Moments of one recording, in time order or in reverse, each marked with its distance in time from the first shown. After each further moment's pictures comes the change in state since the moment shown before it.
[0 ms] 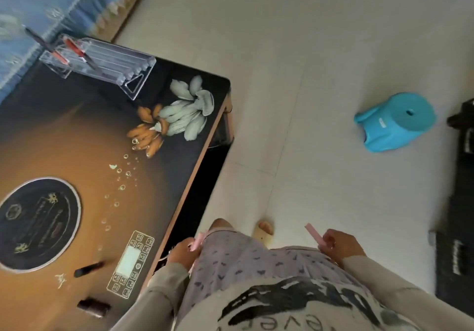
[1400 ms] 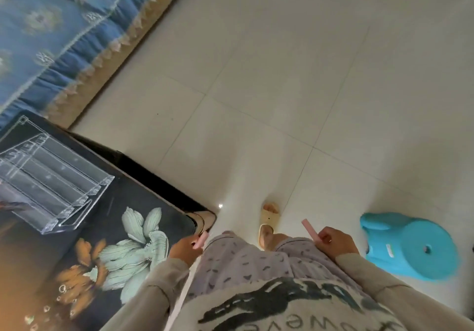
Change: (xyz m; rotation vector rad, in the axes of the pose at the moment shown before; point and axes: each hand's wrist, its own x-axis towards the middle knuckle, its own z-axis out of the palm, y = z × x) left_hand 0.189 0.430 -0.200 -0.022 -0.001 -0.048; right_hand 0.332 -0.185 -0.423 -0.103 0.010 -0.148
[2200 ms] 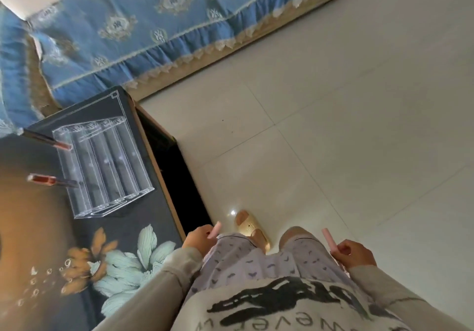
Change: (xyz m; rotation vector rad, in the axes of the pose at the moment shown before) left_hand 0.069 0.086 -0.139 -0.417 0.141 -0.191; right_hand 0.172 -0.193 -0.166 -0.232 -0.046 -0.246
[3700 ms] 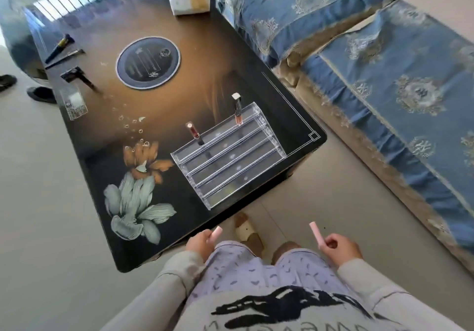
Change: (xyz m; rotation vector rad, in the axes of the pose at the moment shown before) left_hand 0.083 0.006 -0.157 -1.370 0.278 -0.725; right_hand 0.154 -0.606 -0.020 -1.047 -0.274 -0.891
